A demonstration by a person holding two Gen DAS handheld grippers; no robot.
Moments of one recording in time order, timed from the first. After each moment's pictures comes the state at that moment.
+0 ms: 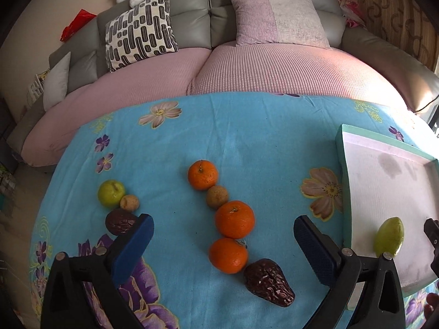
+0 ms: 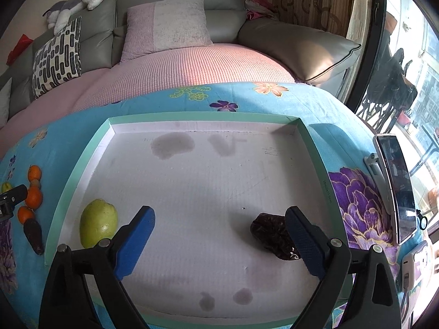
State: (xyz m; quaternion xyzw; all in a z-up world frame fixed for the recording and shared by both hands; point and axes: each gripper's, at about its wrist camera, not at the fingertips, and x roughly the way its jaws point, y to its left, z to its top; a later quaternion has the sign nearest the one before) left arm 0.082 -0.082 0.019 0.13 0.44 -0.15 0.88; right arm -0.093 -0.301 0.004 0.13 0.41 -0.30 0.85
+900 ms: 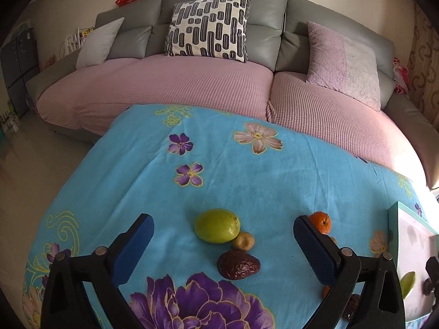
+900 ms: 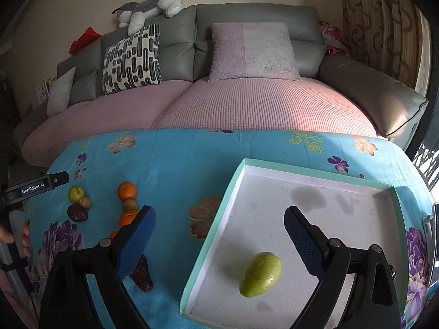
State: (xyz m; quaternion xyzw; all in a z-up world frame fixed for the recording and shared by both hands) left arm 0.165 0.066 0.034 -0.01 0.43 -0.09 0.90; right arm -0.001 -0.189 0.052 0.09 0.37 -0.14 0.91
